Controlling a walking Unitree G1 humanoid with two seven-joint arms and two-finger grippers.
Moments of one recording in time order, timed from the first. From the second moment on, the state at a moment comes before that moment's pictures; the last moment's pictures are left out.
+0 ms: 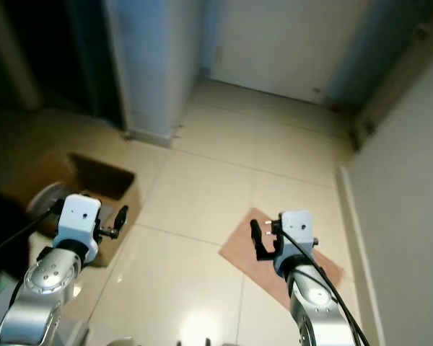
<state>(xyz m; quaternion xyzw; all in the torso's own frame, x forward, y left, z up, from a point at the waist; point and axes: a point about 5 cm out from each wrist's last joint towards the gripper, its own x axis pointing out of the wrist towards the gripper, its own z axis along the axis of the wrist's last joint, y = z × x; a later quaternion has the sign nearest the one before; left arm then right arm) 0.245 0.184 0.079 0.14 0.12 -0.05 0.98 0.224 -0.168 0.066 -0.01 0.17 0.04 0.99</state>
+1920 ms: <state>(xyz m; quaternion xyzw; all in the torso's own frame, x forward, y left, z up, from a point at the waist) 0.249 0.182 0.078 0.16 0.10 -0.11 0.98 0.210 -0.166 0.052 0.01 0.17 0.01 0.98</state>
